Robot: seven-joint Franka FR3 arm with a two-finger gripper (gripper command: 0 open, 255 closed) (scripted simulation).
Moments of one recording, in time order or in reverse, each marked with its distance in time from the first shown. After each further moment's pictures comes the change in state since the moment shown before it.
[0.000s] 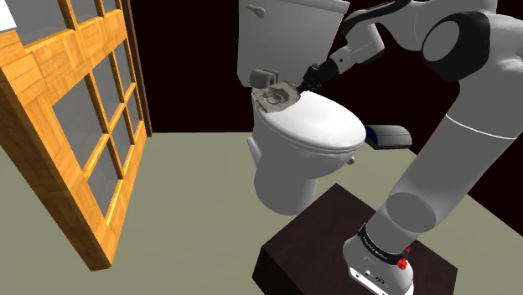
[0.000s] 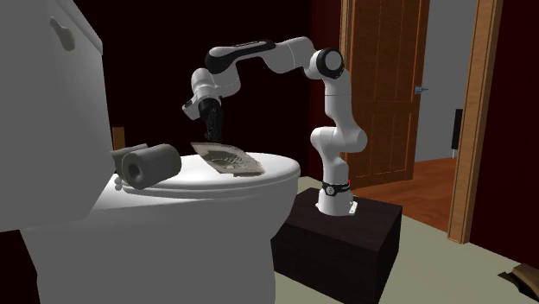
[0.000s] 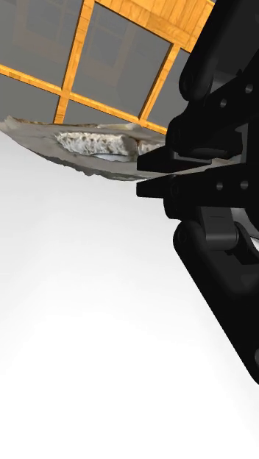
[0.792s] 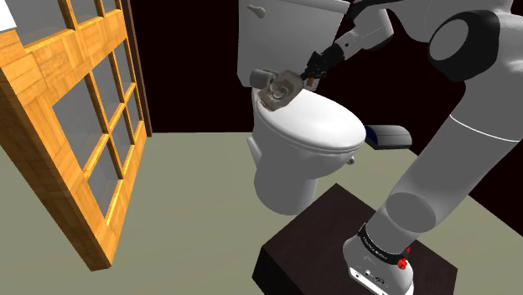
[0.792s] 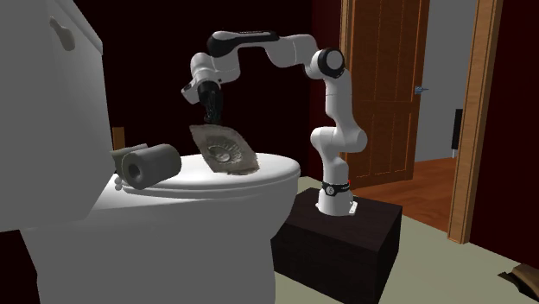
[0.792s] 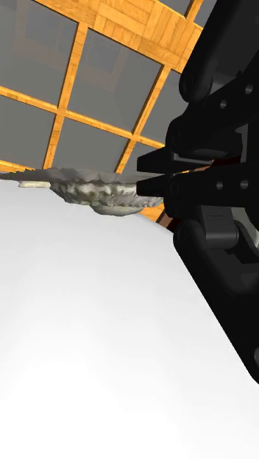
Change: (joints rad) arm -0.001 -0.032 -0.003 0.096 -0.028 -0.081 0.095
